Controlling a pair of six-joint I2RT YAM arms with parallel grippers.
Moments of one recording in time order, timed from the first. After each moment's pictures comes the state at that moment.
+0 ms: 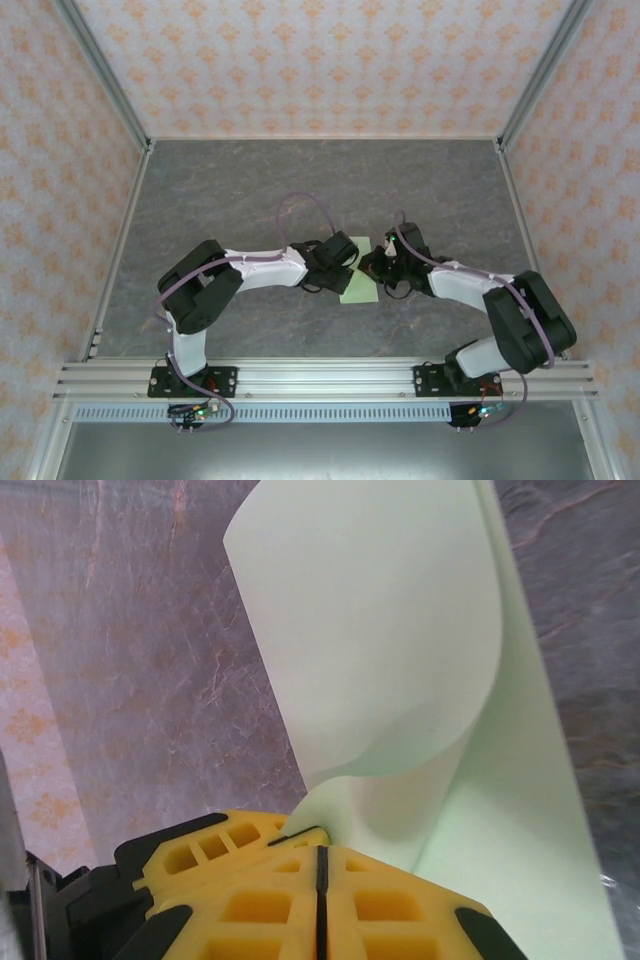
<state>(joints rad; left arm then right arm) -0.86 1.89 1.13 -0.35 -0.05 -0.44 0.46 1.44 0.57 0.03 -0.44 1.01</state>
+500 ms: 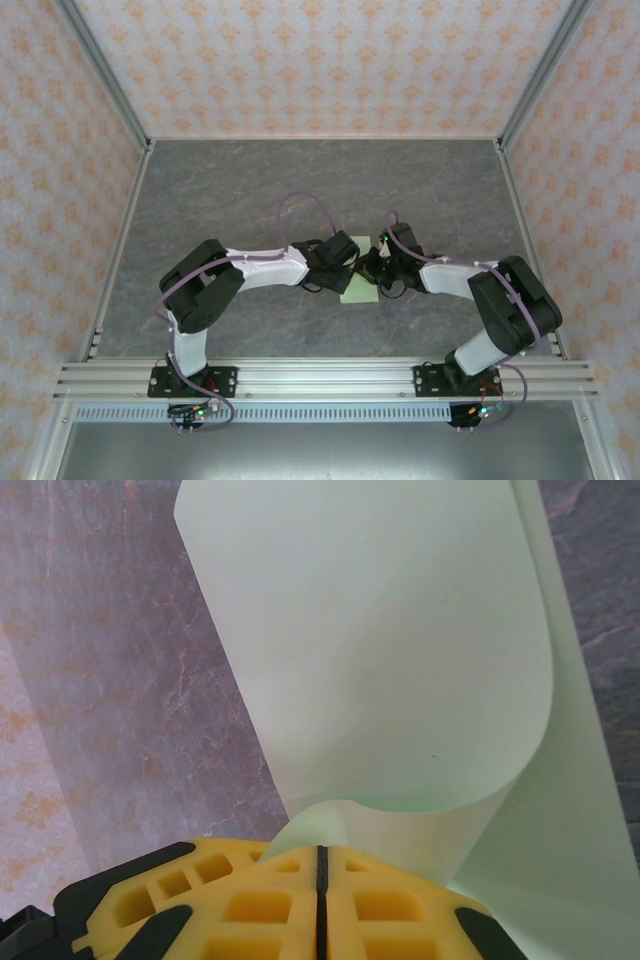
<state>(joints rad) -0.86 1.90 1.15 -0.37 -0.05 -0.44 0.47 1.55 0.59 0.08 -0.45 1.02</state>
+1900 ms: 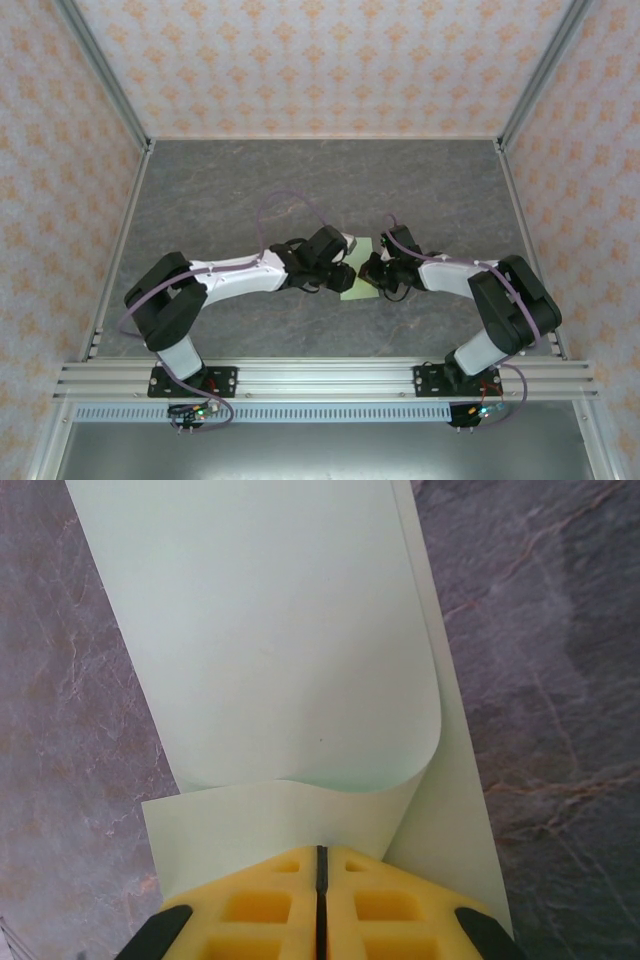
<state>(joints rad) -0.86 1.70 1.03 -0.27 0.14 -0.53 0.48 1.55 0.62 -0.08 -0.37 0.91</state>
